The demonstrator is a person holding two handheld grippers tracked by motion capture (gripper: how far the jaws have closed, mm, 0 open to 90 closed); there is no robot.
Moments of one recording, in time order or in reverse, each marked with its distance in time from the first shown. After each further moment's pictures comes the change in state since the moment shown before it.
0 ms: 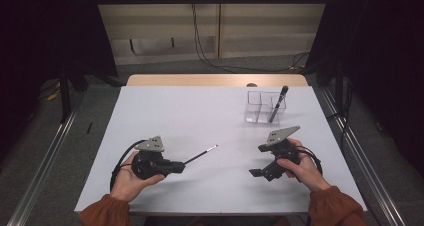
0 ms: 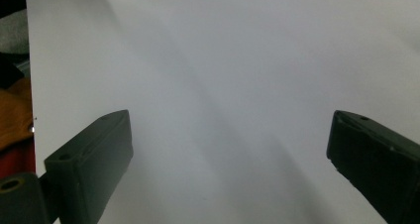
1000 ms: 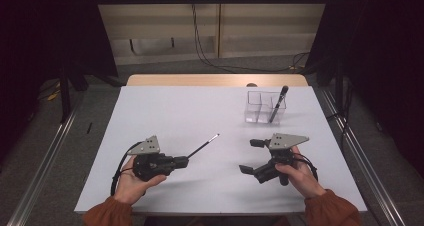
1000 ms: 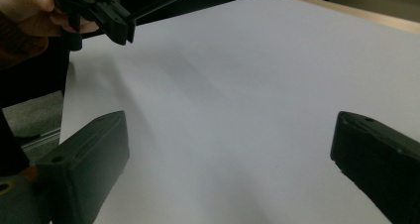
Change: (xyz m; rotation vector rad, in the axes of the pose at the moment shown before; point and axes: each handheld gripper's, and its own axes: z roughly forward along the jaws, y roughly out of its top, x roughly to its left) left arm -0.007 -0.004 0.003 -0.227 0.006 0.022; right arm 0.024 0.002 0.005 -0.388 -0.012 -0.015
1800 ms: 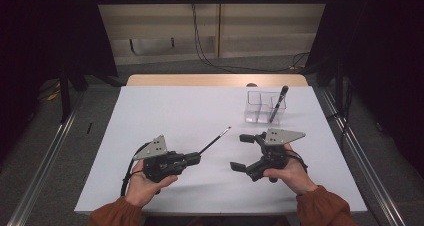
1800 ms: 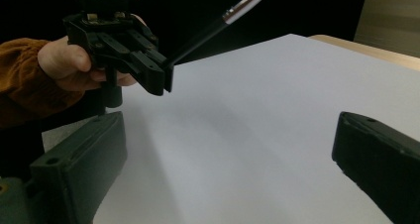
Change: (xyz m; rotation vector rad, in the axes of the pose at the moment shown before) left arm -0.019 0.014 0.020 -0.155 -0.022 0.040; right arm 0.013 0.027 0.012 -0.115 0.102 0.010
